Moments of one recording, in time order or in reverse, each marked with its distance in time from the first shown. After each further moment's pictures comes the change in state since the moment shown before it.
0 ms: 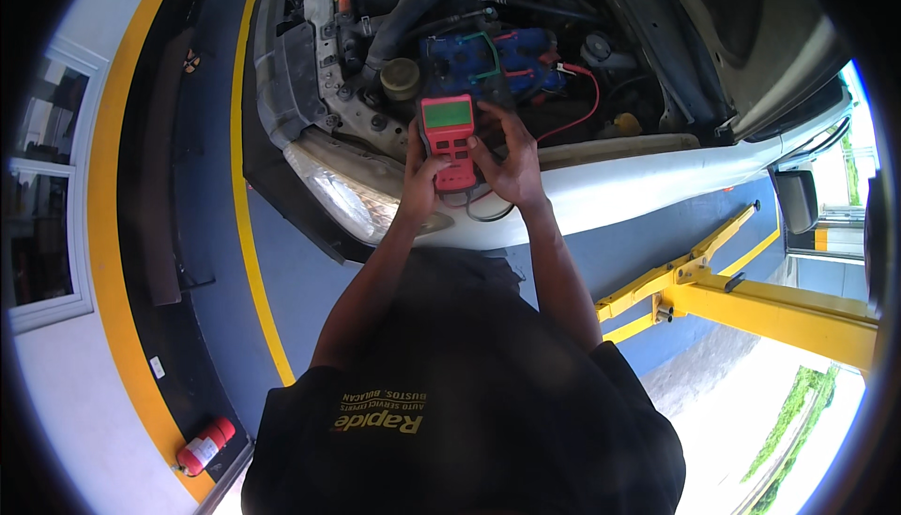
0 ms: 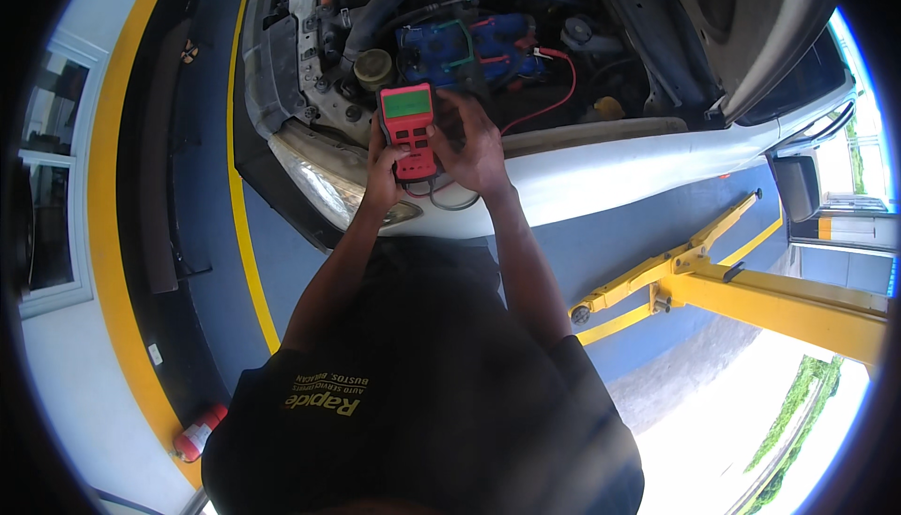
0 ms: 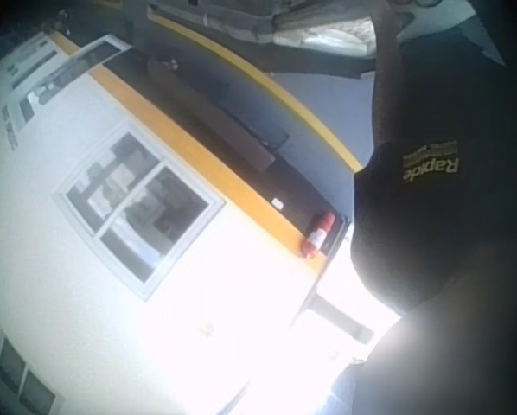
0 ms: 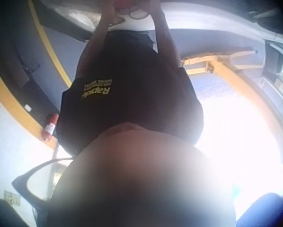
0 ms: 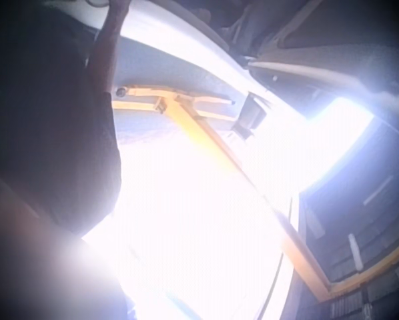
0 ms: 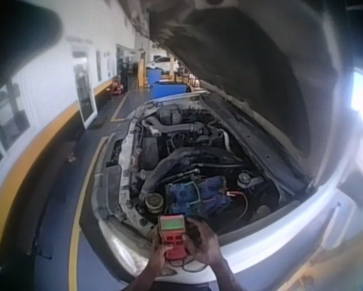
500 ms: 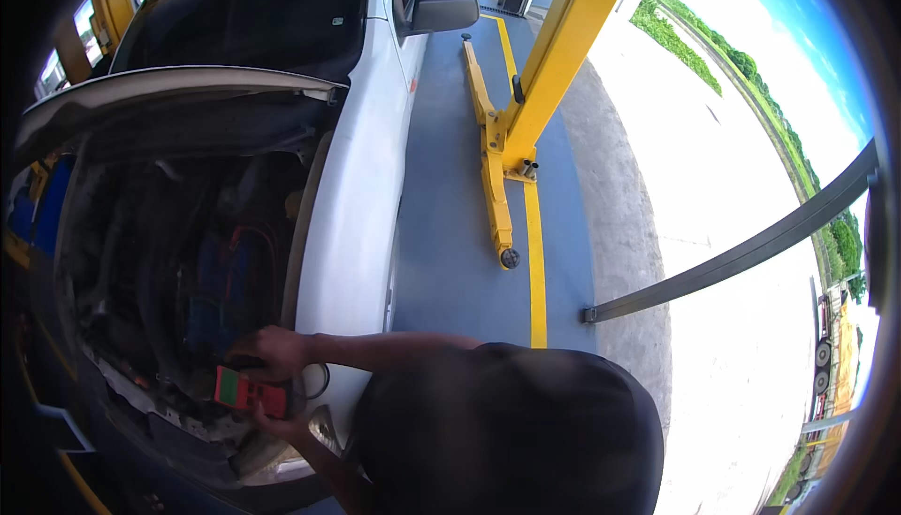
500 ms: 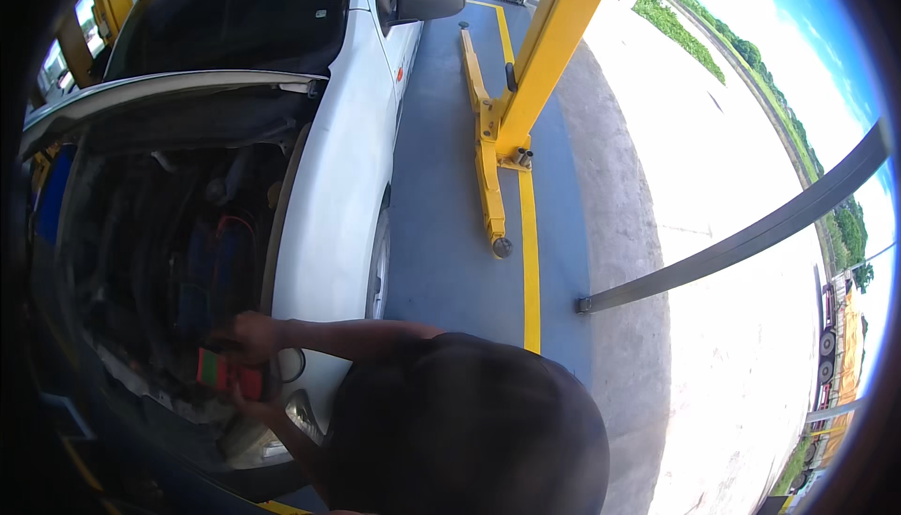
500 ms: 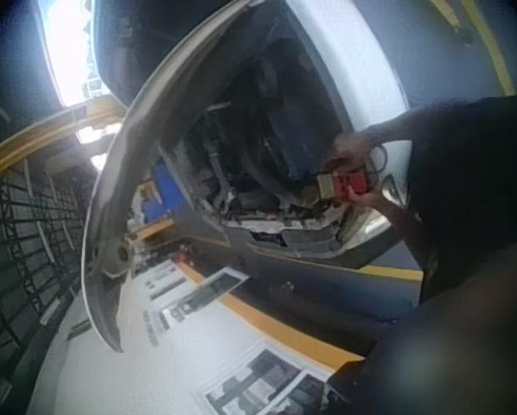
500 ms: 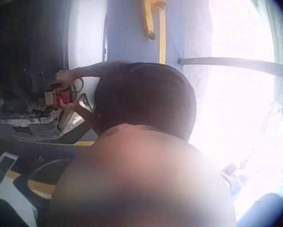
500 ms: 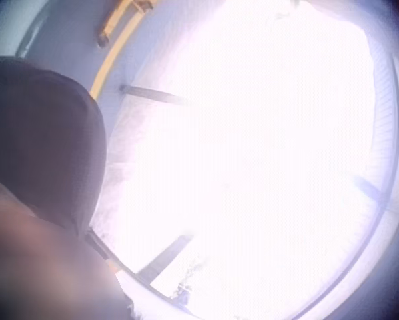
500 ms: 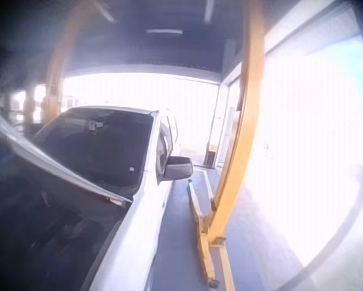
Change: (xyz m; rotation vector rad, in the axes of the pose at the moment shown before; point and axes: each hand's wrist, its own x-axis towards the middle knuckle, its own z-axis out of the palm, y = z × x) left_hand 0.028 -0.056 -0.113 1.027 -0.232 0.815; right_hand -0.011 0.004 -0.011 -0.047 0.117 -0.004
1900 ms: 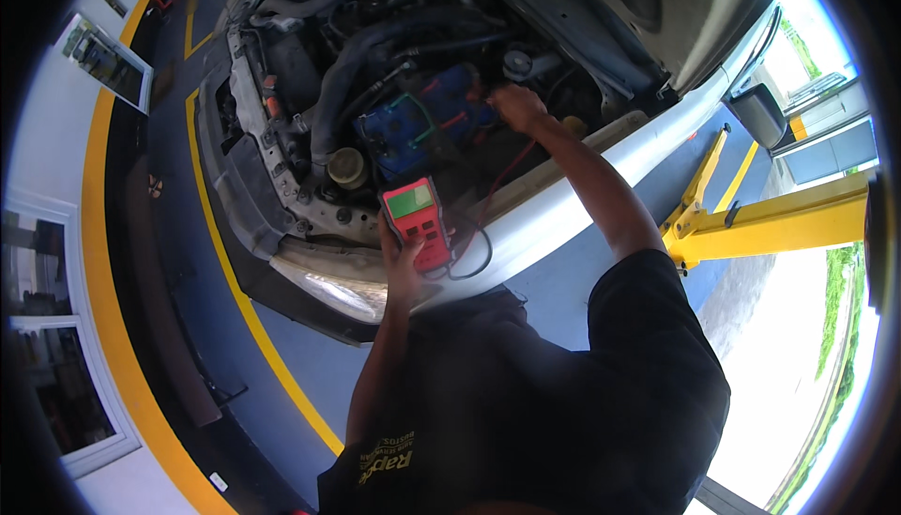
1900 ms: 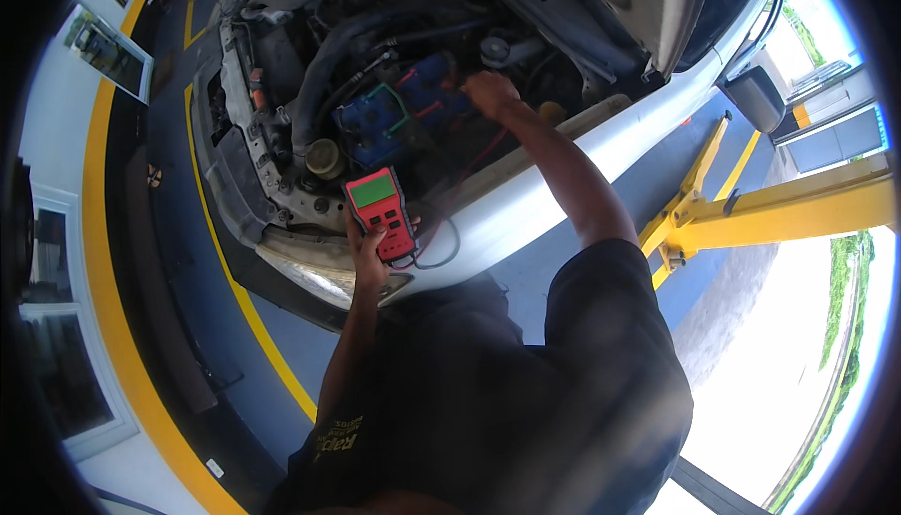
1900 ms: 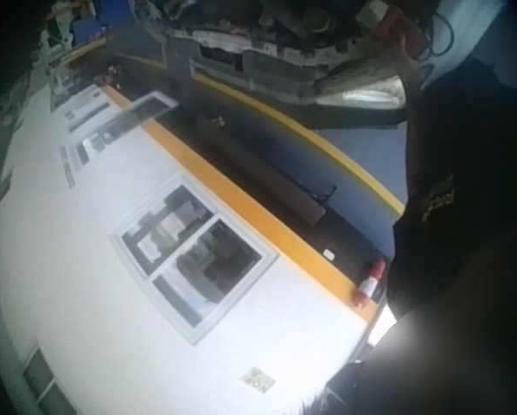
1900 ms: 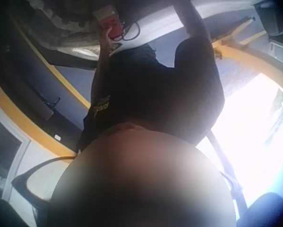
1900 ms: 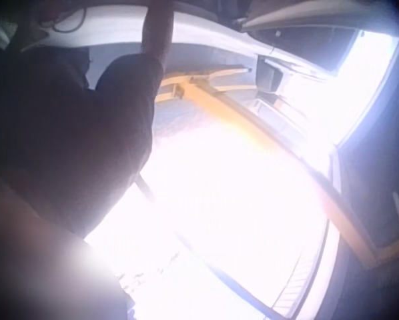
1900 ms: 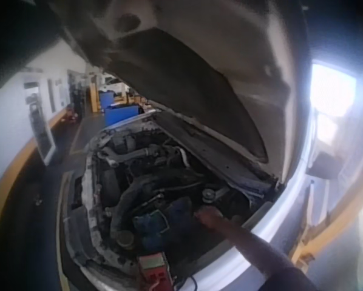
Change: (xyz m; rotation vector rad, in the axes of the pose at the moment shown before) left_hand 0.086 0.125 0.009 -1.033 0.120 -0.878; right_hand 0.144 0.197 -0.093 -0.896 -0.528 0.326
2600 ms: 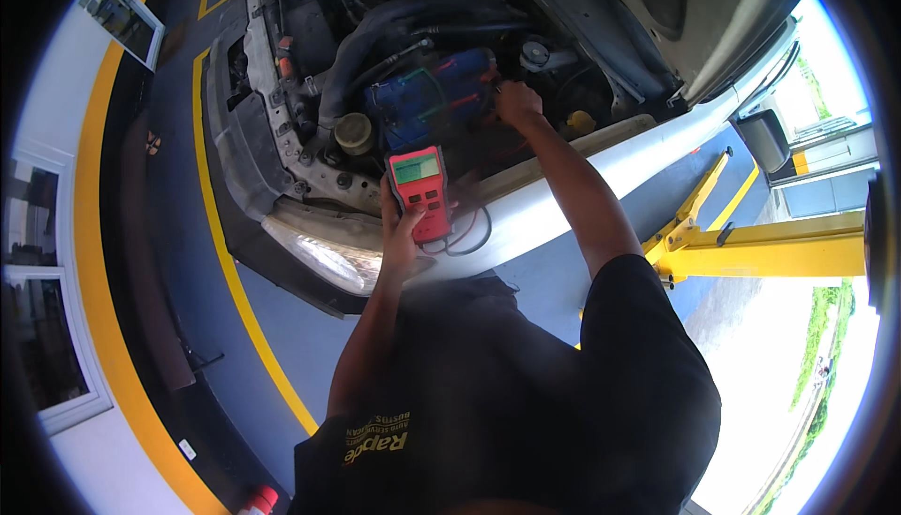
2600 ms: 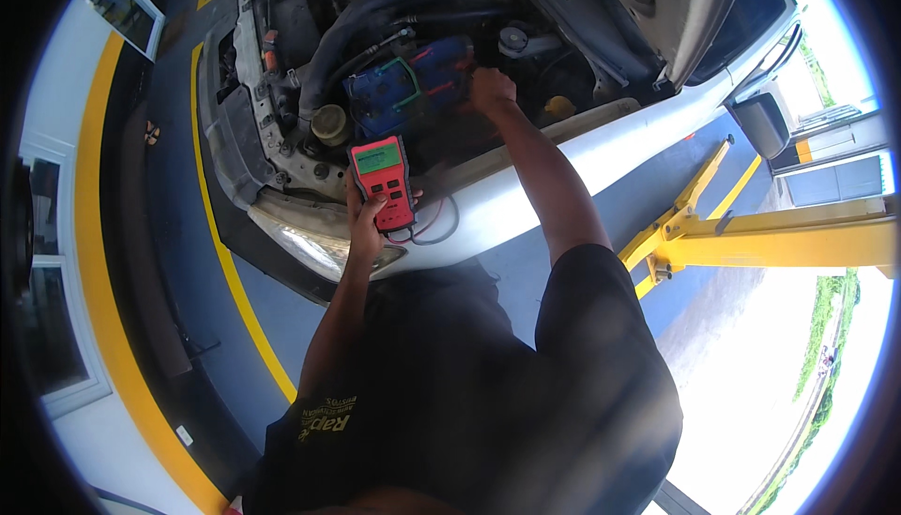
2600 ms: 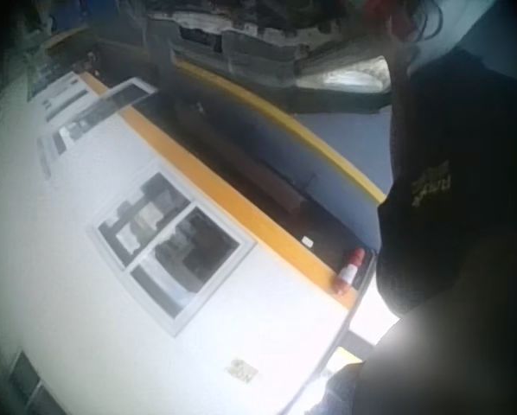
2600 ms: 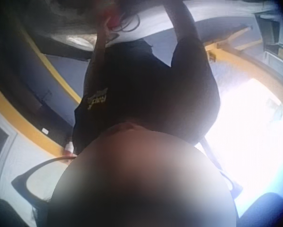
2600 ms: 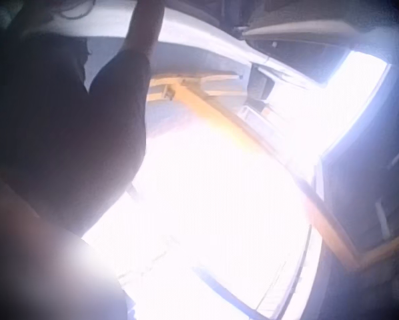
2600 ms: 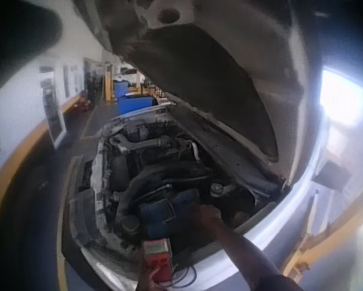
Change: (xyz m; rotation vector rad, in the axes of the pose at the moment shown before) left_hand -0.001 -0.002 -0.003 -0.031 -0.065 0.044; right_hand -0.004 -0.046 0.014 0.080 -0.031 0.335
